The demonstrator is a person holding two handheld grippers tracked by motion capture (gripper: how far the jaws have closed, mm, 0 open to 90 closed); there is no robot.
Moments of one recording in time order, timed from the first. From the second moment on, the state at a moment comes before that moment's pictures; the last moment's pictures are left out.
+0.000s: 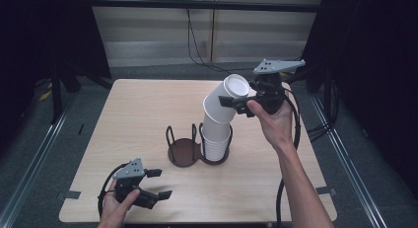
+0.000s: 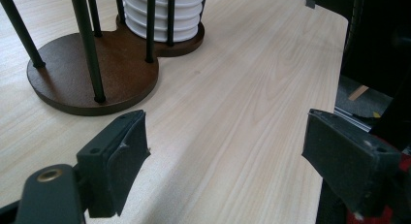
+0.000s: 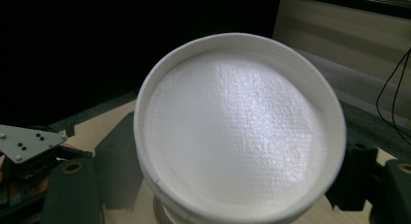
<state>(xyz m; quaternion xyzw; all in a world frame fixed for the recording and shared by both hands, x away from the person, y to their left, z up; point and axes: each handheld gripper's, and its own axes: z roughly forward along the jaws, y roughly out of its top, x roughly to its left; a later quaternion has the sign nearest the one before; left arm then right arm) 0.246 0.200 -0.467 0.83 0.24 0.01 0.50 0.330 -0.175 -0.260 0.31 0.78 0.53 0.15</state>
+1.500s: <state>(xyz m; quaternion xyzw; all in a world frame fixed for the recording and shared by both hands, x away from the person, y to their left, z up) 0.250 0.180 -0.428 0.81 0.20 0.04 0.54 0.275 -0.222 -0.281 0.33 0.75 0.56 0.13</state>
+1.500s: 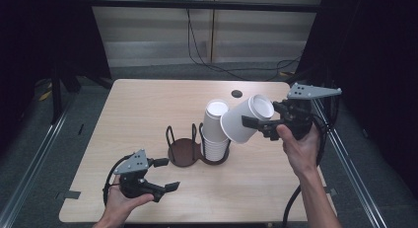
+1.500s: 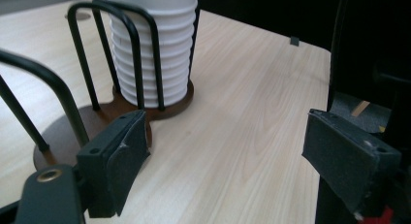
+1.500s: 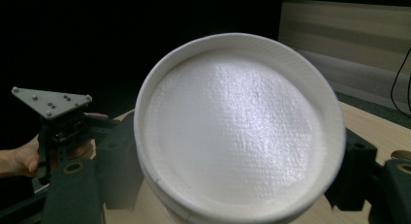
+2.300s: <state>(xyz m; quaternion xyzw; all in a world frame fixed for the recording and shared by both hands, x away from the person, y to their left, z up) 0.257 0.154 -0.410 0.80 0.16 0.03 0.57 0.256 -0.201 -0.324 0.30 0.77 0.55 0.08</state>
